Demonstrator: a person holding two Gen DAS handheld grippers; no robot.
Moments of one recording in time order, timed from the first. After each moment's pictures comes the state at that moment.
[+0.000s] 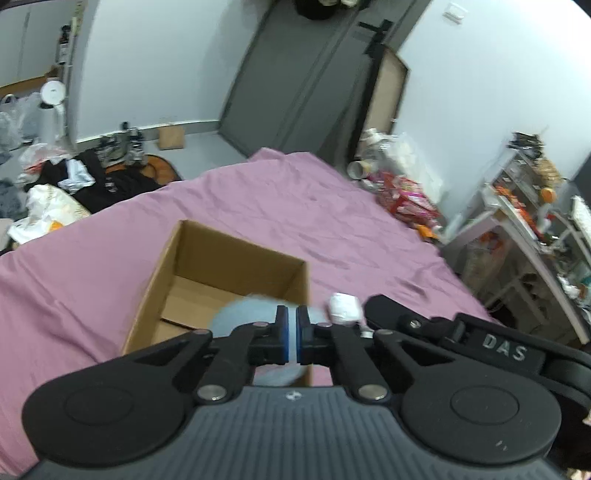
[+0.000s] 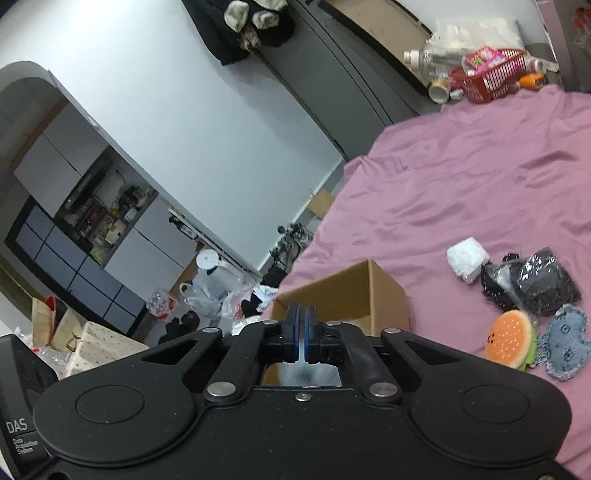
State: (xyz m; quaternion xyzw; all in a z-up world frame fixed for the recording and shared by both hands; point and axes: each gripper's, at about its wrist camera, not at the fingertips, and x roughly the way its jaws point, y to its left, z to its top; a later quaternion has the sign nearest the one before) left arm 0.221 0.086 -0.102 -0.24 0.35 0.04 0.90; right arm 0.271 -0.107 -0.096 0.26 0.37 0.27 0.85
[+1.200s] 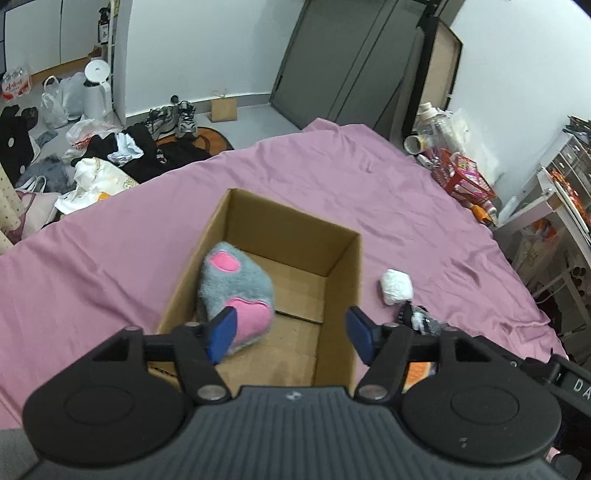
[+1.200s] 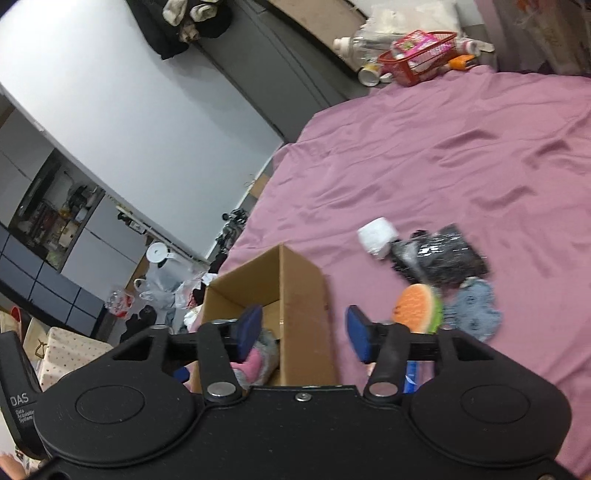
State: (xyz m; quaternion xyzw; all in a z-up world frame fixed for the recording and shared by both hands) left arm 0.223 0.081 -0.102 -0.22 0.41 0.10 0.88; right arm 0.260 -0.170 -0.092 0.25 0.43 0.19 0.85
